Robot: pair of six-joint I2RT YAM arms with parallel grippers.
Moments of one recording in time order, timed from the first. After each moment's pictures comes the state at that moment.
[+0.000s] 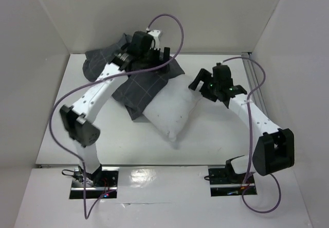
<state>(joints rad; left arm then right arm) -0.55 1.89 2.09 -0.83 0.05 -0.30 0.26 1.37 1.04 -0.38 -0.10 0.73</state>
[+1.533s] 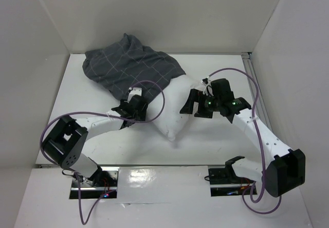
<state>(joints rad) -0.62 1.52 0.79 -0.17 -0.48 -0.44 0.36 1.14 0.92 -0.57 -0.43 0.56</state>
